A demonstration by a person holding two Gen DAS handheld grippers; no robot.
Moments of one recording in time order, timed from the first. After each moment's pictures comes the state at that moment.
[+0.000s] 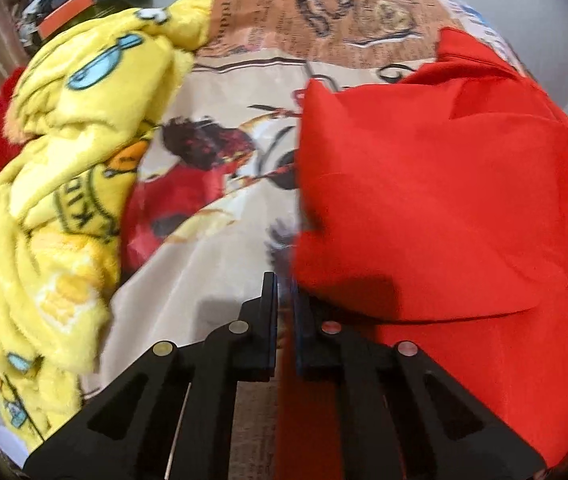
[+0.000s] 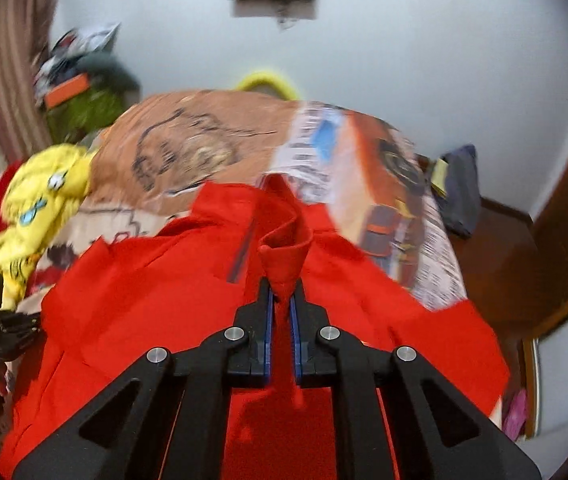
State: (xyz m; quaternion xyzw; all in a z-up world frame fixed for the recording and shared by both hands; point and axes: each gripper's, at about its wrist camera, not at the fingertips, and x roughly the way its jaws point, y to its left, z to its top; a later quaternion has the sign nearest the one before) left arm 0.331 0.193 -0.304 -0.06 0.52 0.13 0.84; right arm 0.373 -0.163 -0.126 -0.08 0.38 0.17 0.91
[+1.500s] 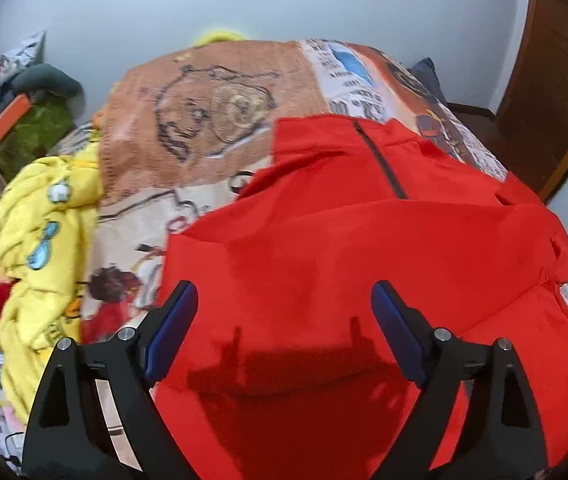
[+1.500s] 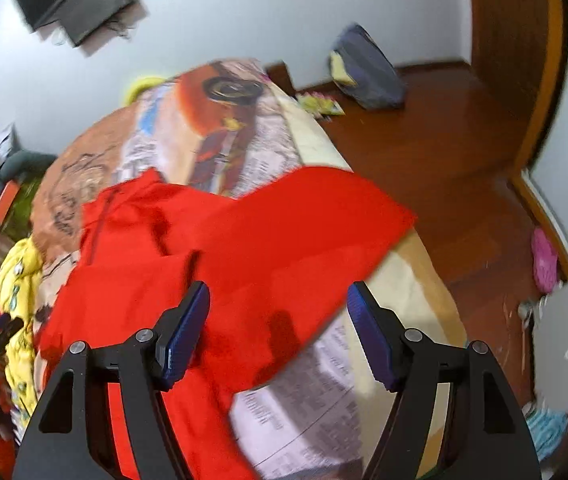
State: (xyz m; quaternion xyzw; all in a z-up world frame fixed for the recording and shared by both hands) left arm 0.382 0.047 -0.195 0.01 0.46 0.01 0.89; right arm 0.377 -0.384 -0.189 0.16 0.48 0.06 0.86
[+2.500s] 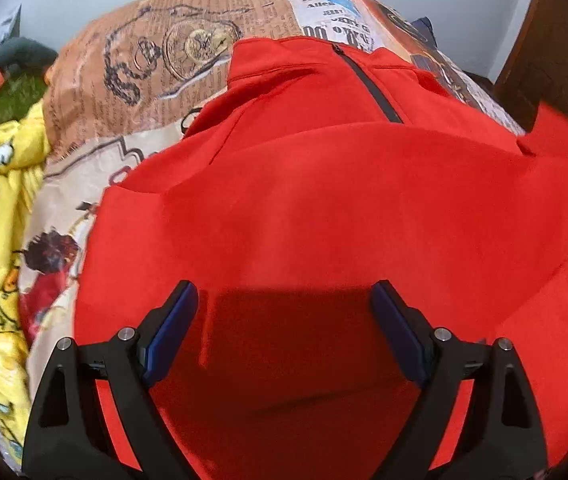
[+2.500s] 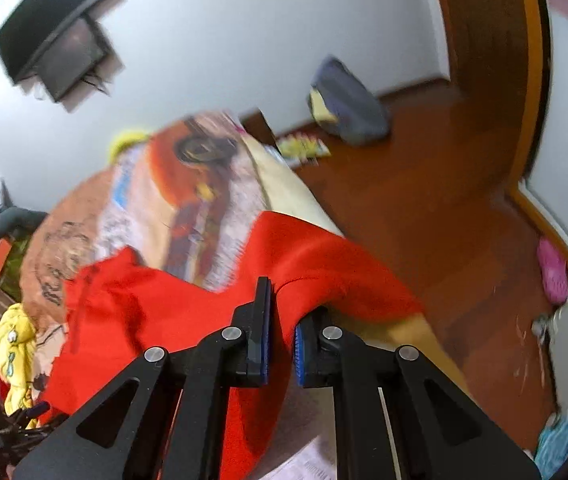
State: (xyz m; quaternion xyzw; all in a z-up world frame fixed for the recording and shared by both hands) left arm 0.397 0.016 -0.261 0.02 0.52 0.00 0.86; right arm 0.411 -0.408 -0.157 0.18 0.39 0.04 0.90
